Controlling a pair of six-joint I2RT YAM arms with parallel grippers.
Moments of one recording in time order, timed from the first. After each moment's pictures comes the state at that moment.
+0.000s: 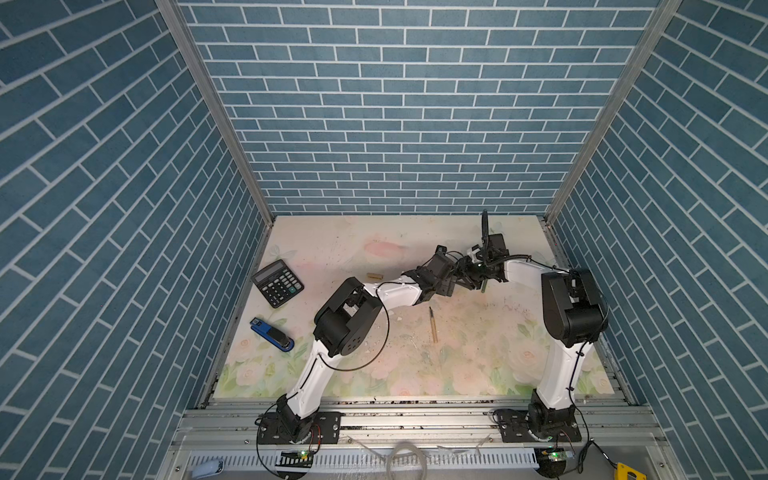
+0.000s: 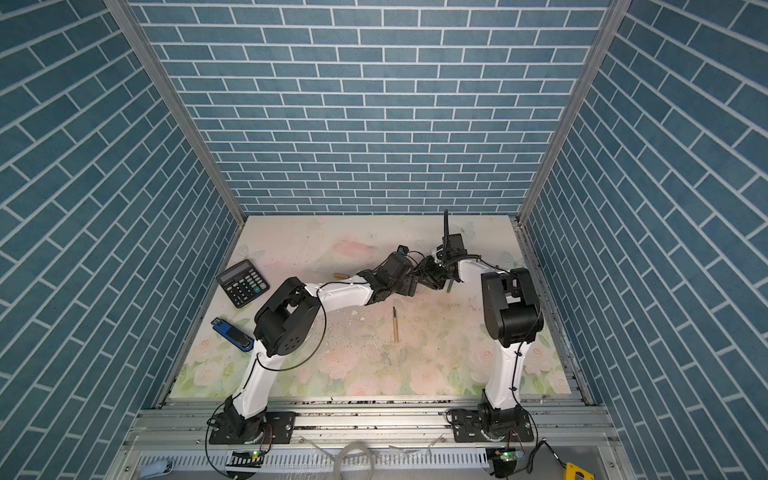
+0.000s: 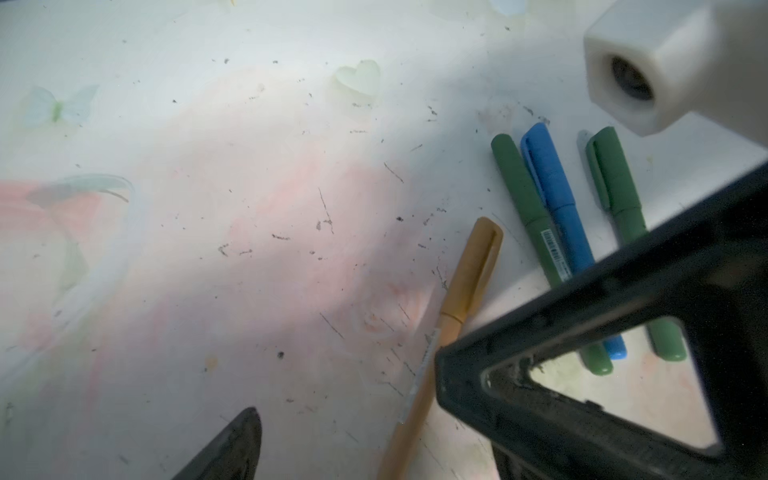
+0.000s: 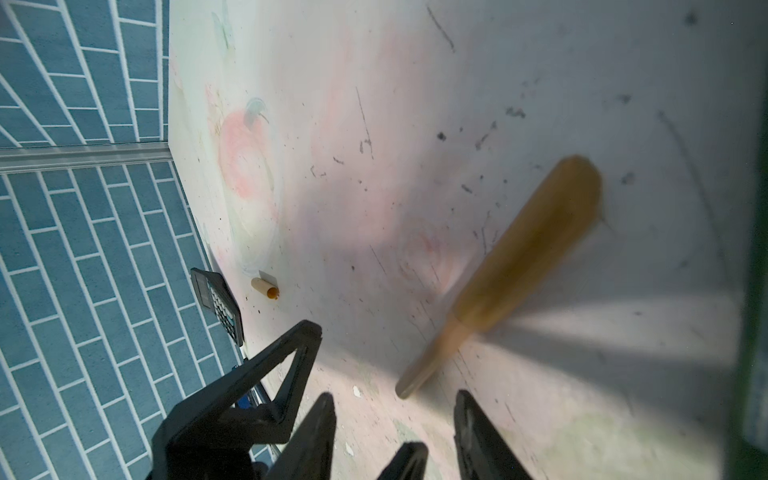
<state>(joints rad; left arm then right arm) -0.82 2.23 1.57 -0.12 -0.23 -0.35 0.25 1.97 1.25 -0.27 -0.65 0.76</state>
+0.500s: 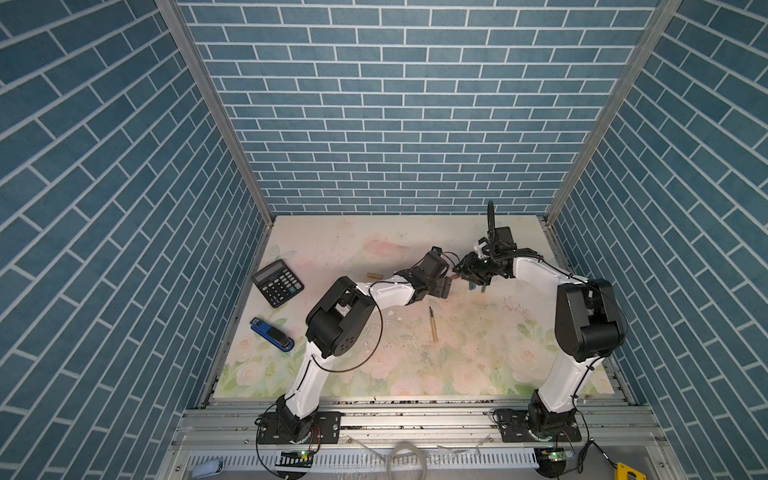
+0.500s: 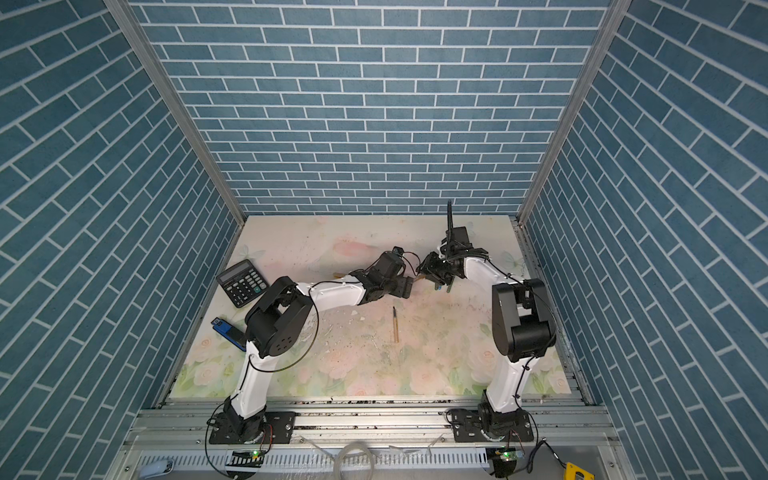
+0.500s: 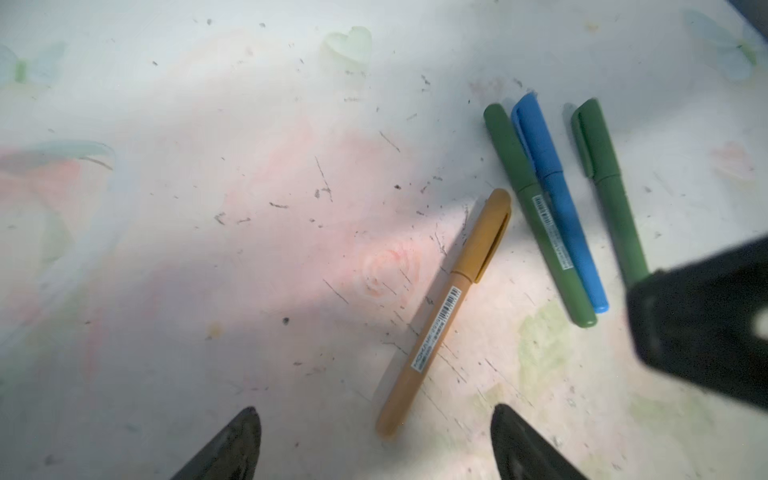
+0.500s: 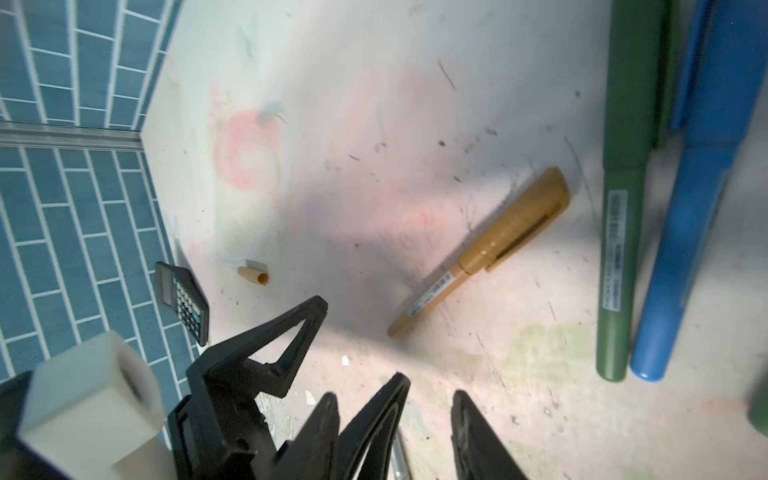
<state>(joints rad) -0.78 2.11 1.47 -0.12 -0.13 -0.33 0.26 1.81 1.28 -0.45 -0.52 0.62</state>
